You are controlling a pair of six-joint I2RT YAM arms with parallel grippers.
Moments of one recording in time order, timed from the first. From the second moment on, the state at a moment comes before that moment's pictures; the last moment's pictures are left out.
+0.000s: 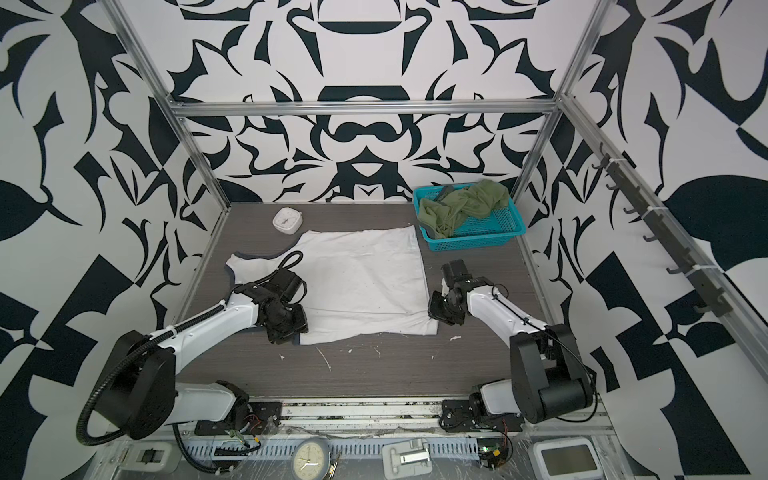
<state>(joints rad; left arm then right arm) -0.49 1.36 0.77 -0.81 0.12 -0.87 0.22 1.39 0.75 -0.64 -0.25 0.54</state>
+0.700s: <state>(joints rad) -0.51 1.00 0.64 -0.95 0.03 -1.00 0.27 1.20 0.71 -0.77 -0.25 0.54</state>
